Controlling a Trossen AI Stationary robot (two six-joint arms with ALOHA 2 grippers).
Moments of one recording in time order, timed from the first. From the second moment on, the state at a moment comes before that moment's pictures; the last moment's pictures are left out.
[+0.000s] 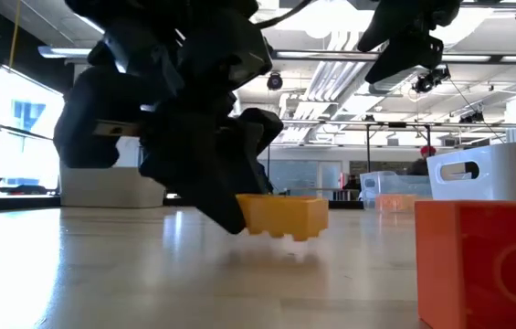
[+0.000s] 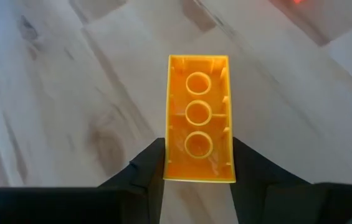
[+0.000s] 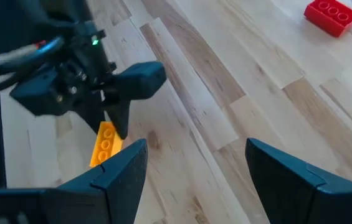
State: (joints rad) left arm -0.18 1.95 1.05 0.02 0.08 0.30; right arm 0.35 1.29 0.98 -0.54 0.36 0.74
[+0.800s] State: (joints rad) left arm 0.14 1.86 1.05 0.02 0.23 0.49; right arm 0.29 1.29 0.98 -0.54 0.42 0.45
